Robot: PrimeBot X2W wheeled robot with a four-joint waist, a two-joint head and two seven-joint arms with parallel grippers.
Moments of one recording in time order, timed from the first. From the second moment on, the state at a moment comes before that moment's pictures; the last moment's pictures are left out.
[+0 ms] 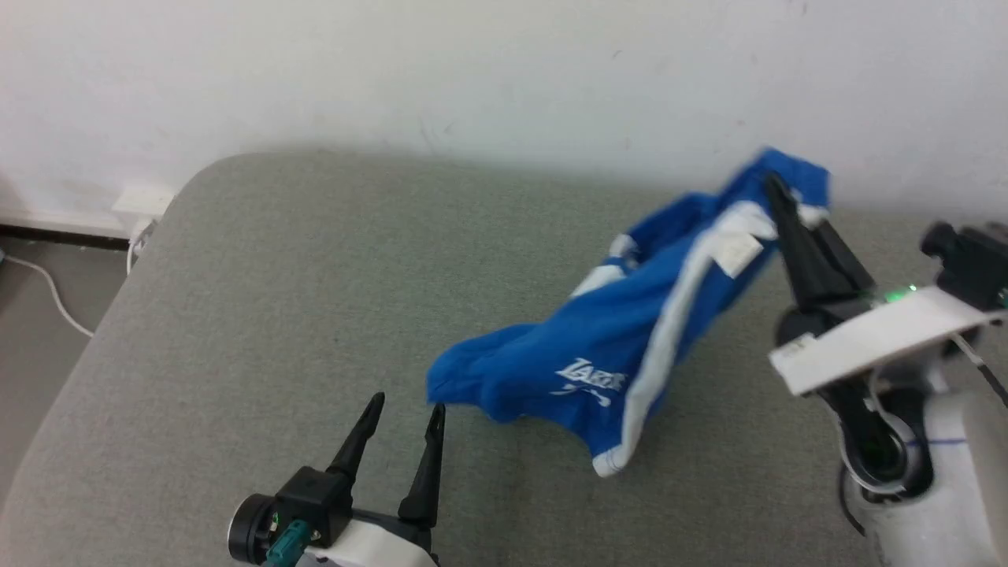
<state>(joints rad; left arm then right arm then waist) 0.04 0.05 -0.20 0.11 -0.16 -0.09 -0.26 -0.29 -0.09 0.08 -0.04 0.57 0.13 0.07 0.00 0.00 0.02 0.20</state>
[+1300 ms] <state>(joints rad) -0.05 0.07 -0.22 0.23 -0.15 -0.10 -0.25 0.02 -0.08 -0.09 0.01 0.10 0.13 -0.24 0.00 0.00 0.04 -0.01</state>
